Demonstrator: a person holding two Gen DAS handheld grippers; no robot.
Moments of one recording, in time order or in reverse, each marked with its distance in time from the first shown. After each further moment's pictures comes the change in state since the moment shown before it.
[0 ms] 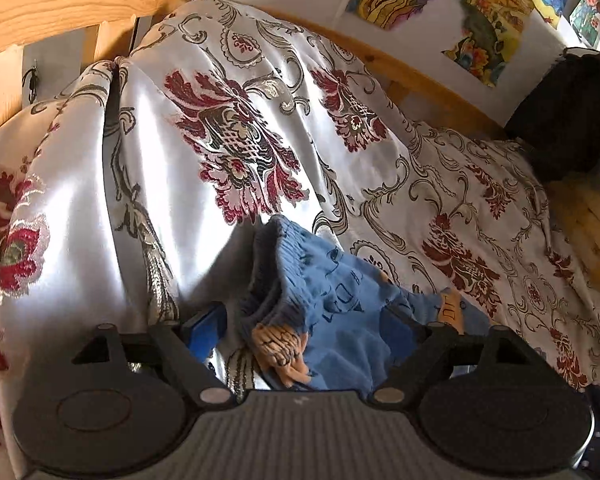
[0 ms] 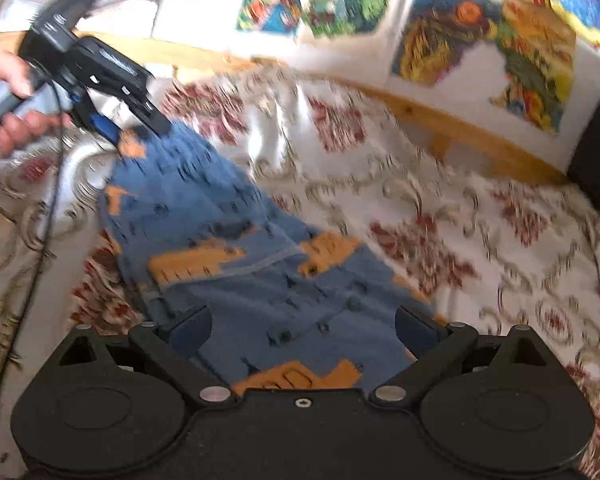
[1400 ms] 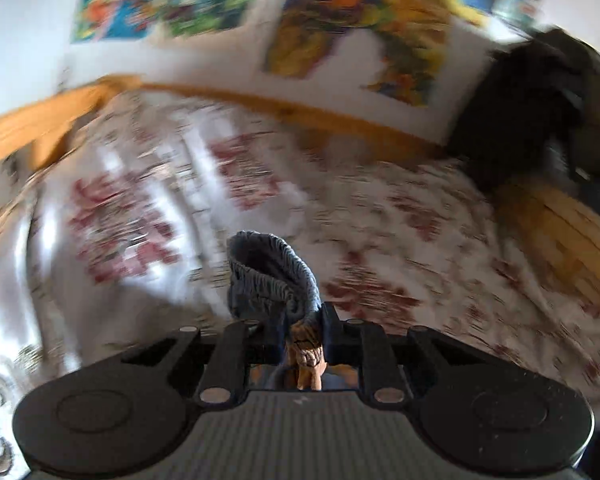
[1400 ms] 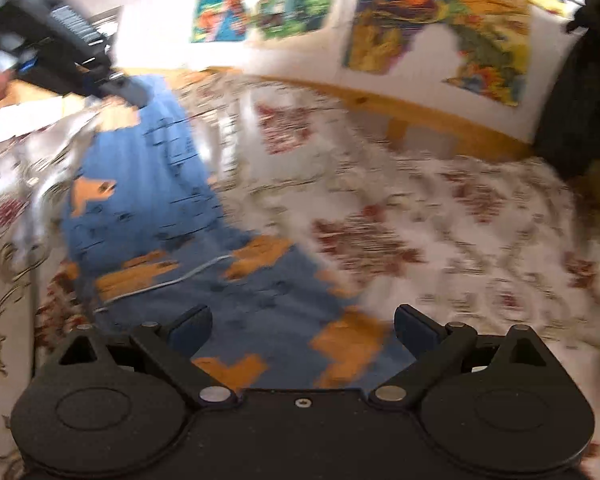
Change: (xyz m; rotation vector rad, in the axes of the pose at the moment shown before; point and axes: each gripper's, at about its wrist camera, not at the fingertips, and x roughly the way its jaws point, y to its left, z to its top) left arm -0.053 -0.165 -0.010 0.176 -0.158 -0.010; right arm -0.034 -0.069 0.008 0.127 -0.010 -0.052
